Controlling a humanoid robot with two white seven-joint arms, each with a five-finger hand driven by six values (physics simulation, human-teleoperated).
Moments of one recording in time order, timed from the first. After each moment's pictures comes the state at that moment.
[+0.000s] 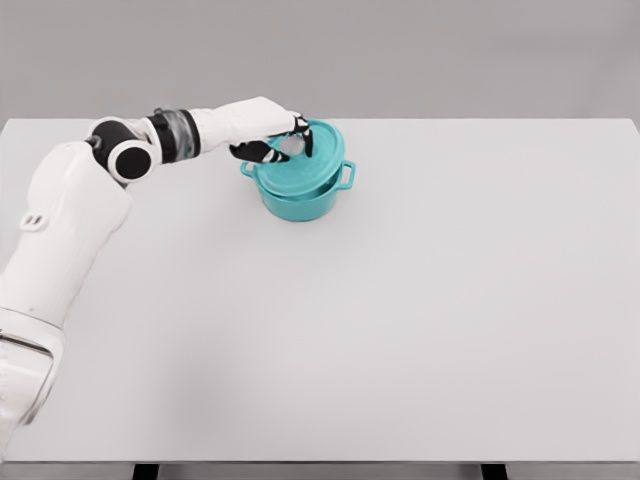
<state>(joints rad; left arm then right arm) -0.89 0.22 -0.47 -0.91 -0.66 -0.61 -0.56 0.06 0.00 -0.30 0.08 0.25 -0.01 0.09</state>
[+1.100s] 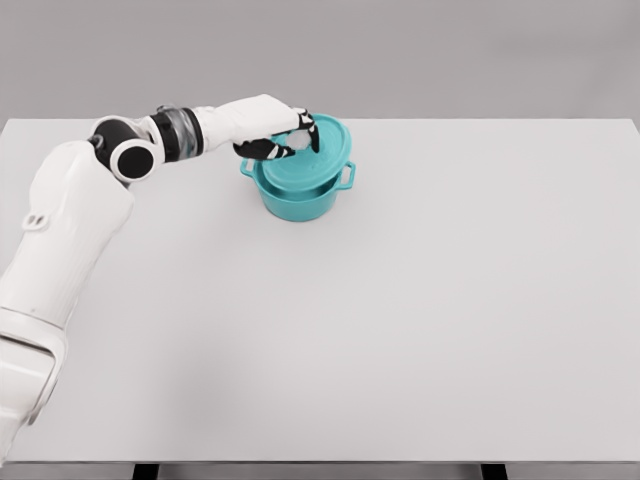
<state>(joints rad) -0.89 0.22 -0.47 -0.93 -0.66 -0.61 -0.56 0.06 0.00 -0.30 0.08 0.25 -0.01 0.09</state>
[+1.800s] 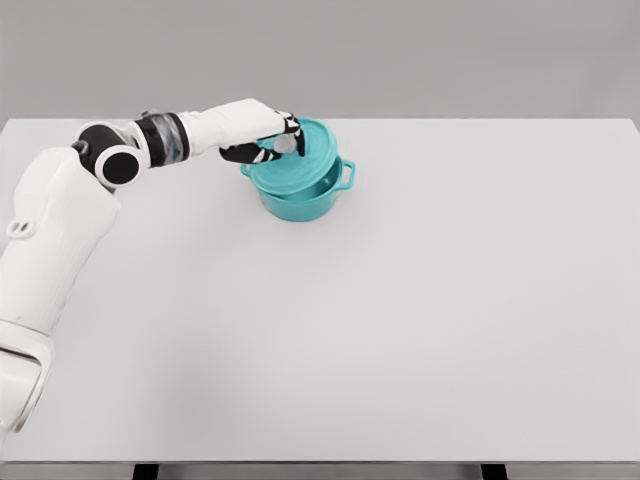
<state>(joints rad) -0.86 0.26 -0.46 -0.95 -0.66 -0.61 -0.56 0.06 0.00 -0.30 0.08 0.25 -0.01 0.09</state>
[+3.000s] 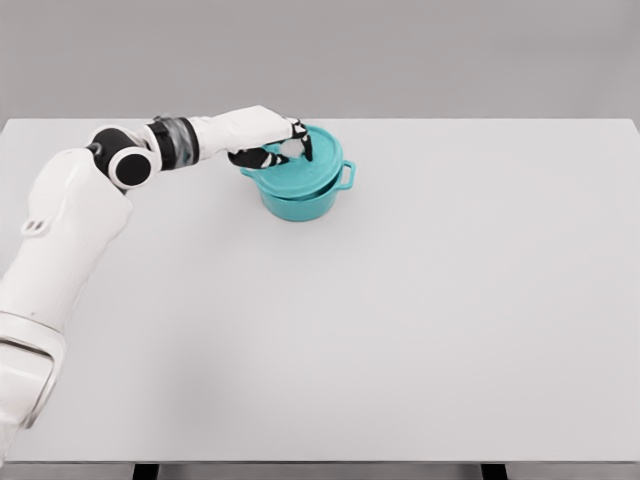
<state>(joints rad) -0.88 0.22 -0.47 -0.89 -0.67 -0.61 -0.56 0.06 0.00 -0.30 0.08 0.25 -0.01 0.09</state>
